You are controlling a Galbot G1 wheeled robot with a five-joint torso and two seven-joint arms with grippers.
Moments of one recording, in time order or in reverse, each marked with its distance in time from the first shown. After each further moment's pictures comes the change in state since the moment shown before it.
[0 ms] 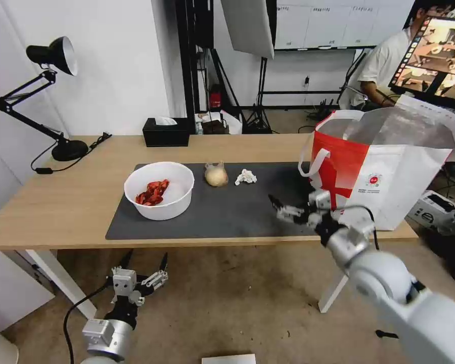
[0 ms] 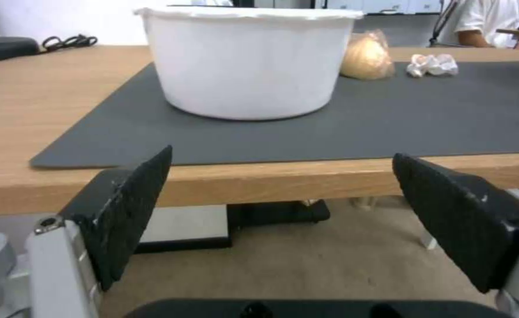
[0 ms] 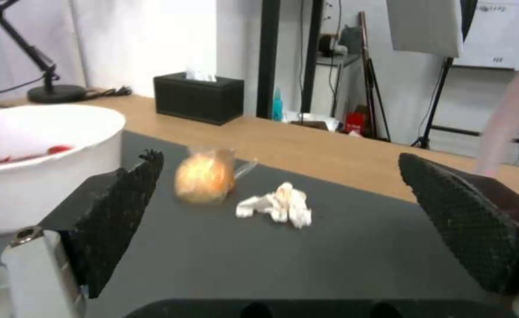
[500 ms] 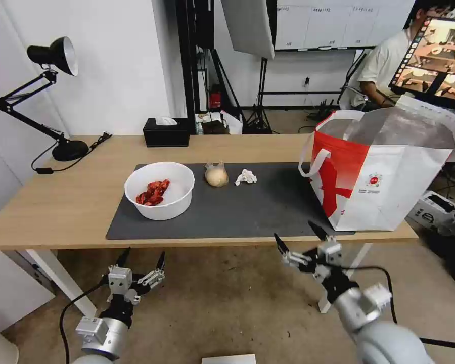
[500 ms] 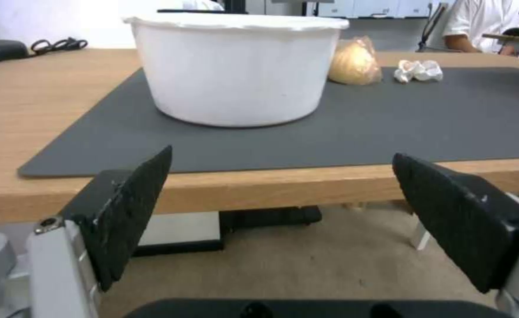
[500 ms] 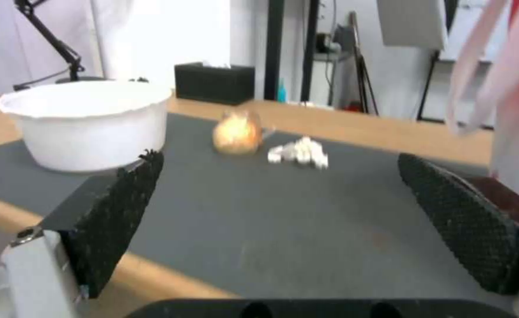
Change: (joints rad) left arm 0.010 0.018 0.015 -0.020 -0.010 -0.003 0.001; right arm -0.601 0.153 0.348 0.256 -0.272 0.072 -0.102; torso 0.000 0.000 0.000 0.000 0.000
